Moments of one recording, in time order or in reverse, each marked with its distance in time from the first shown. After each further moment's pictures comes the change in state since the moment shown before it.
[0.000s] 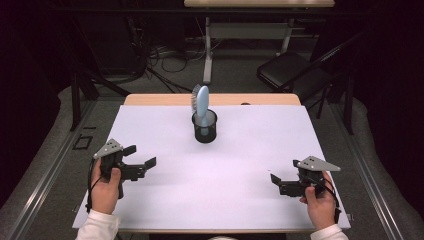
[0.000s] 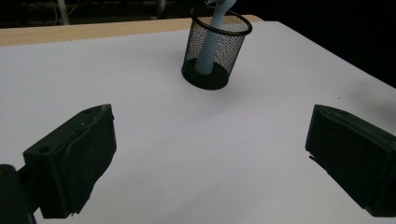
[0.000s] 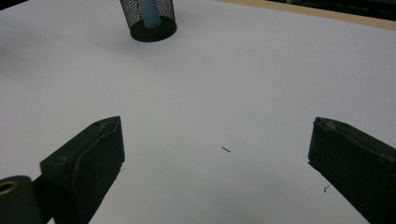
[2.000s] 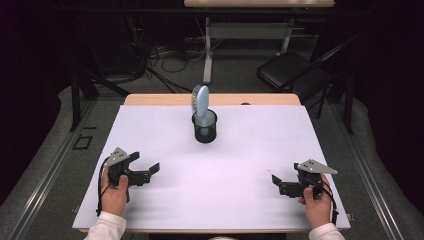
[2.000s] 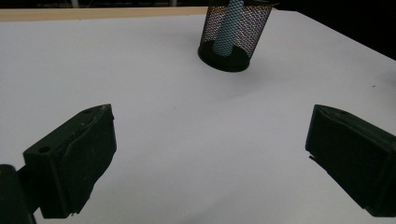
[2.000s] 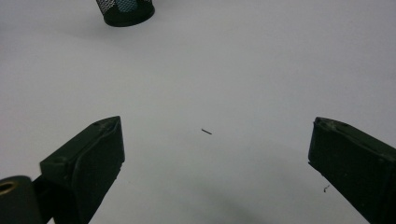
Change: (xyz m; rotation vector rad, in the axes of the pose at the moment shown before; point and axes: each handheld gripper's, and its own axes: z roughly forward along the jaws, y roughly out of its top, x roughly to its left) left arm 0.011 -0.037 0.023 -0.024 0.036 -0.013; right arm -0.016 -0.026 0.019 0.008 -0.036 0.042
